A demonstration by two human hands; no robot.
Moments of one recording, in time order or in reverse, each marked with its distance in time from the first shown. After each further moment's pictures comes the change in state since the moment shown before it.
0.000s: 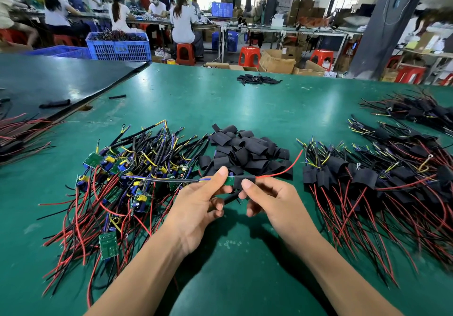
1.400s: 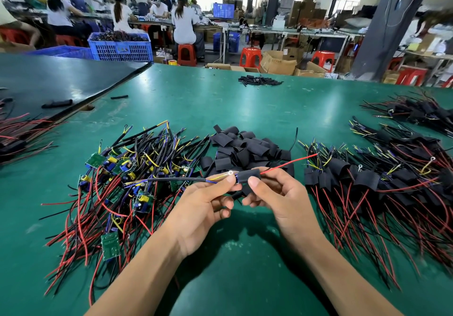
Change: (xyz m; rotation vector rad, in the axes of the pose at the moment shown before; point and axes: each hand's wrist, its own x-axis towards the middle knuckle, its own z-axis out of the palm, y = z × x) left_hand -0.002 0.001 0.000 -0.008 -0.139 0.022; right_hand 0.002 0.005 -0.003 0.193 0.039 -0.134
